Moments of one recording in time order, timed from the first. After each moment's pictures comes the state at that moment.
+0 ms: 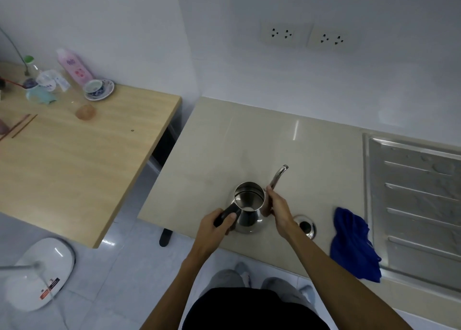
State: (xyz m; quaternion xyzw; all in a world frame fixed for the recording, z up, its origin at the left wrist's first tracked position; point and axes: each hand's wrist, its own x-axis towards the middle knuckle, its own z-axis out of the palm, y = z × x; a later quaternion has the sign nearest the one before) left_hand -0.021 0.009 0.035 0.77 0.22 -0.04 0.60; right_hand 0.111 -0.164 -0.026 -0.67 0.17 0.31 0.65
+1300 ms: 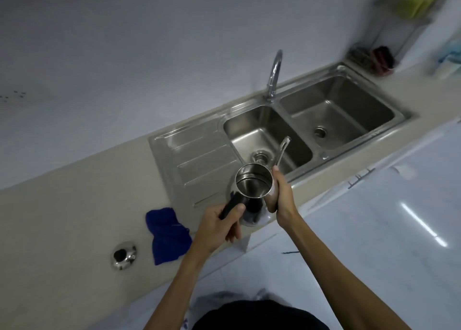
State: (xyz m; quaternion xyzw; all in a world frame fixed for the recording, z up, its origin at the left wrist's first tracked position) left_hand -0.002 -0.506 0.130 0.71 -0.12 -0.29 0.63; right_hand -0.012 -0.702 0.081 -0.53 0.35 -0.07 0.77
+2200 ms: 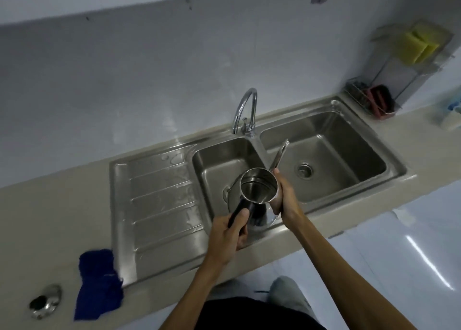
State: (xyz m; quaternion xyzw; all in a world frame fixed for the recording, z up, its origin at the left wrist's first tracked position) left_hand 0.062 -0.750 0.131 0.66 0.00 -0.22 0.72; right_hand 0.107 -0.942 0.077 -0.58 0.27 0.01 0.77
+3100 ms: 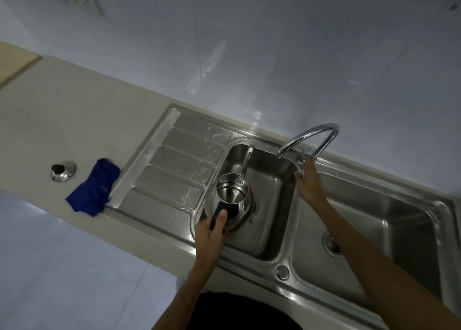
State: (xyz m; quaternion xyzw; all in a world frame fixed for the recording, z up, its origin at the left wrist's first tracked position) left_hand 0.106 -0.845 0.047 0.64 0.34 0.13 0.68; right_hand 0.345 -1.044 0.010 -0.93 -0.09 0.09 0.35
